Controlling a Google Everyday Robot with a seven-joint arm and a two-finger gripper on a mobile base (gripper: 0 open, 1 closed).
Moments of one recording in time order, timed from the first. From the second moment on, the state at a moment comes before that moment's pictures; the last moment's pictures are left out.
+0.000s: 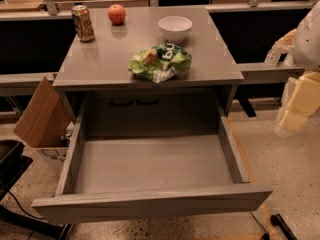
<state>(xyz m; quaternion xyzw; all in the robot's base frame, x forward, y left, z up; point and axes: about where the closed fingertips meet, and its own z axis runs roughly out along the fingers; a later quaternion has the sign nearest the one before) 0.438 -0.217 0.977 -0.60 0.78 -0.03 0.16</state>
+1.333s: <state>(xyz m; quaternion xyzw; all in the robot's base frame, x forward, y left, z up) 0.398 -0.186 0.878 -0.59 0.79 -0.02 0.19</state>
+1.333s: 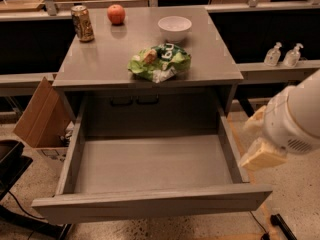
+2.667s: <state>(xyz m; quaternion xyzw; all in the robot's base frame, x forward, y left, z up) 0.272 -0.182 0.678 -0.60 0.79 0.03 0.09</state>
